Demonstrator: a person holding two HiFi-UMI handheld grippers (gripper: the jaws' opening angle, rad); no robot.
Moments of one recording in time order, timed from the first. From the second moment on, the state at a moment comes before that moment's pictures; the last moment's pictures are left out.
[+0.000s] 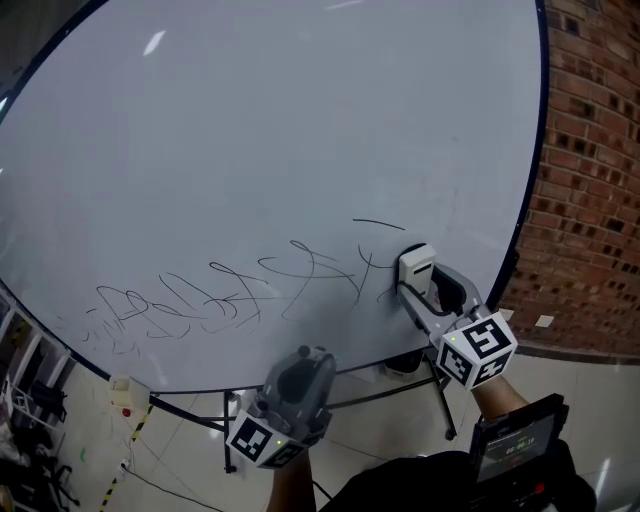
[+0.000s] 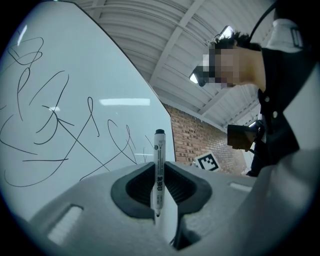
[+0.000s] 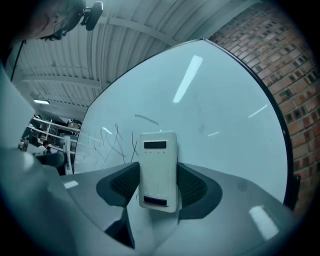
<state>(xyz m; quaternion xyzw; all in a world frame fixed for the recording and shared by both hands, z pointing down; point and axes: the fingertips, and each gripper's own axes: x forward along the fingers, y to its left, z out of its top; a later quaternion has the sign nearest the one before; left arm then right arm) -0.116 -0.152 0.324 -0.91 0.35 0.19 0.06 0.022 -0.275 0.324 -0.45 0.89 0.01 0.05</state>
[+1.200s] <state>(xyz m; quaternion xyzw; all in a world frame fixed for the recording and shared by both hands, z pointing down) -0.140 -0.140 0.326 -0.91 0.36 0.20 0.06 0.007 -0.277 0.262 -0.45 0.89 0.00 0.06</state>
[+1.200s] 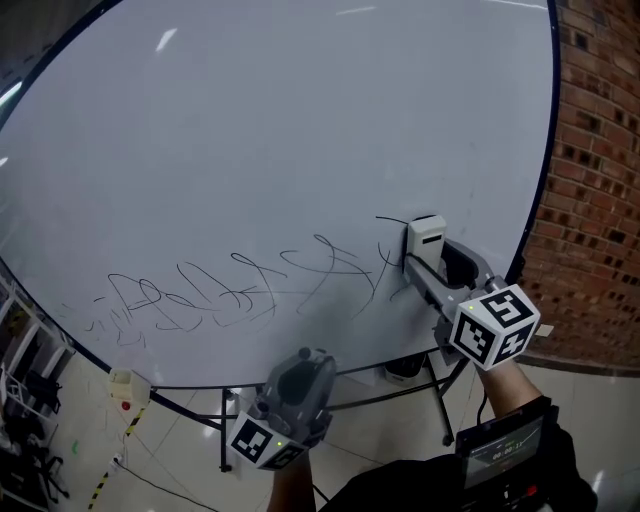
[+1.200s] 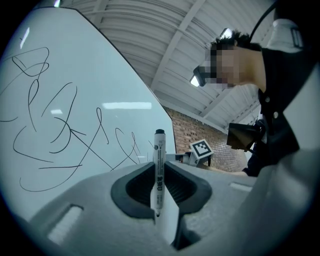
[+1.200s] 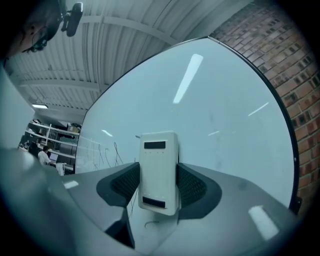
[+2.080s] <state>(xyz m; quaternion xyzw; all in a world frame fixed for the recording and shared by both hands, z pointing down) -0.138 -0.142 0.327 -0.91 0.36 0.19 0.06 0.016 -0.278 0.341 -0.47 0.88 -0.03 0.05</state>
